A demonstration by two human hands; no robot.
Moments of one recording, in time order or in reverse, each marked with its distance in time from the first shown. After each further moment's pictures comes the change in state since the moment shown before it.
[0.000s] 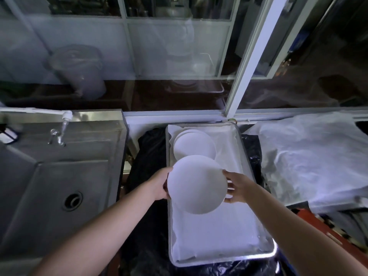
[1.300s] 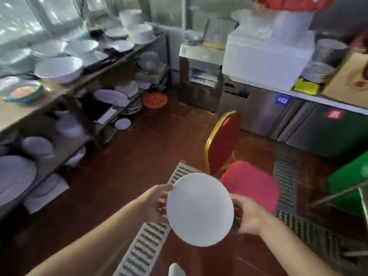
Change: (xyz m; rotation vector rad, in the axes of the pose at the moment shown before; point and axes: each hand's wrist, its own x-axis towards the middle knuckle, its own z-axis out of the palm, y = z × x) left_hand -0.652 -0.993 -0.018 -1.789 0.826 0.374; right_hand -0.450 0.828 0.122 -1.764 -0.997 0.340
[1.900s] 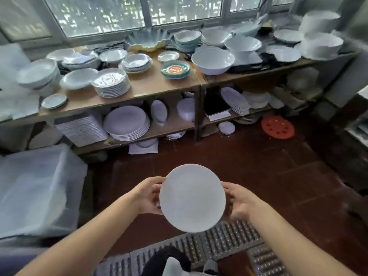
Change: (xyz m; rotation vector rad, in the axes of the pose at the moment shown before) left_hand -0.075 0.120 -0.277 -0.819 0.437 0.232; right_hand 0.183 -0.128 0.449 -0.755 -0.254 0.285
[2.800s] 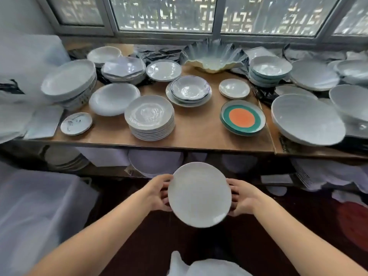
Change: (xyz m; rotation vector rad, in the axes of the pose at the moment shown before) left_hand 0.203 0.479 -0.140 -0.408 0.157 0.045; right_hand 0.284 -0.440 0.370 -0.349 -0.011 0.093
